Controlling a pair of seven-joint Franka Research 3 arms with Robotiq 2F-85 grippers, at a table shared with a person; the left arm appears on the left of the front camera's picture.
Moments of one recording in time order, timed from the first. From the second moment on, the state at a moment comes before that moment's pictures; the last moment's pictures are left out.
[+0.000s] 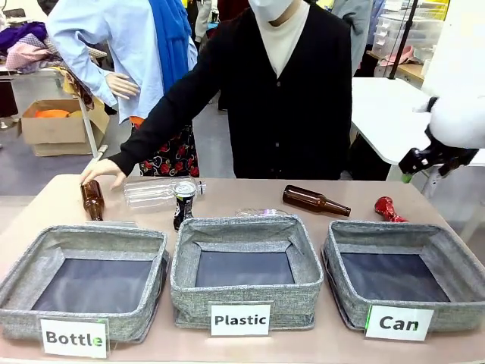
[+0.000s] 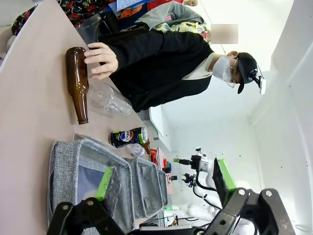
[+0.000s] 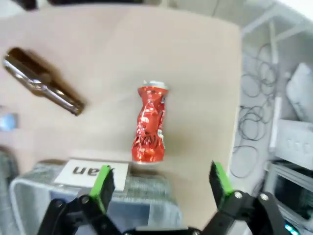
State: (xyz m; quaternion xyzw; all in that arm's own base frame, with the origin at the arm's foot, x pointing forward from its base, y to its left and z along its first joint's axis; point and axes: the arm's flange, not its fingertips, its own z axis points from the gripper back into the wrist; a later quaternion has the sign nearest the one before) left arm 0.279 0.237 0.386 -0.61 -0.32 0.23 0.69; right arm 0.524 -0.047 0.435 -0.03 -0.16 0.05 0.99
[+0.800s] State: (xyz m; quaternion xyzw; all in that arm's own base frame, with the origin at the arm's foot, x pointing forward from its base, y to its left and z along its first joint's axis) left arm 0.279 0.237 0.386 -0.61 -0.32 0.23 0.69; right arm 0.566 -0.041 0.309 -0.01 -0.10 0.08 0.99
